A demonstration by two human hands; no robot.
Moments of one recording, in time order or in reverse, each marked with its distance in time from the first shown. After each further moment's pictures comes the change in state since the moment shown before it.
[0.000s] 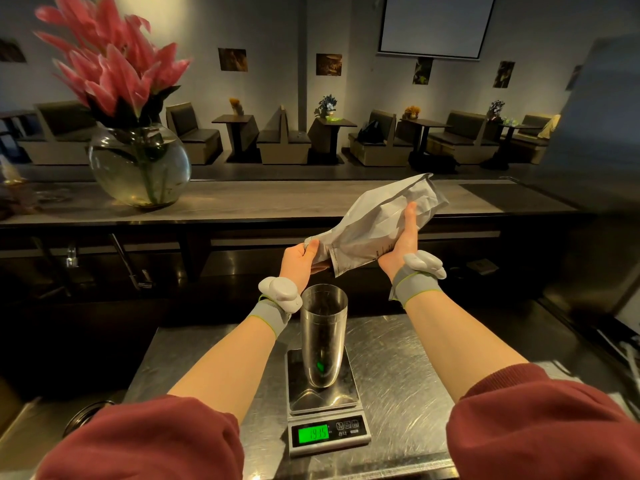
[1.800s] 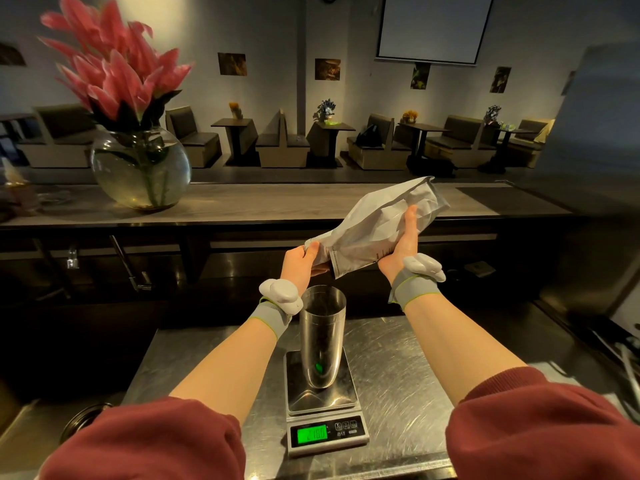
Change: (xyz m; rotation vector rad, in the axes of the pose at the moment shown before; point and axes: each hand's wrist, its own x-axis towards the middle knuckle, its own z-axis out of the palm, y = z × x) left_hand -0.006 0.005 0.002 0.017 0.000 -0.014; right_hand -0.010 -0.003 0.000 -0.032 0.041 -0.020
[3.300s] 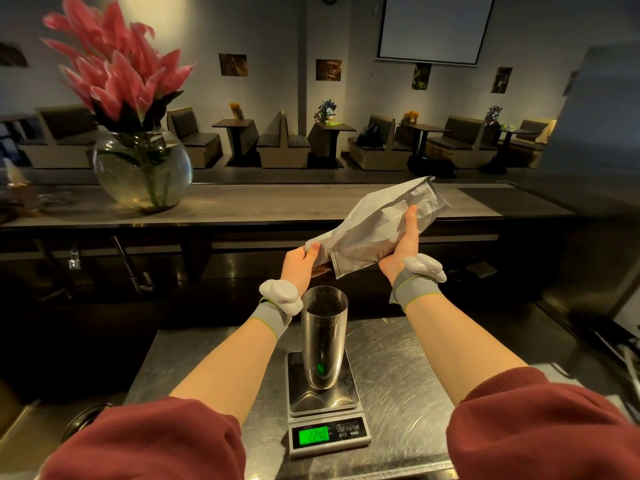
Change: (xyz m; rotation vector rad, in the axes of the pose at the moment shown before) left_hand 0.004 -0.003 -0.003 -0.007 -0.007 -0.029; right_hand 0.001 0.001 0.001 -0.004 -0.002 -0.003
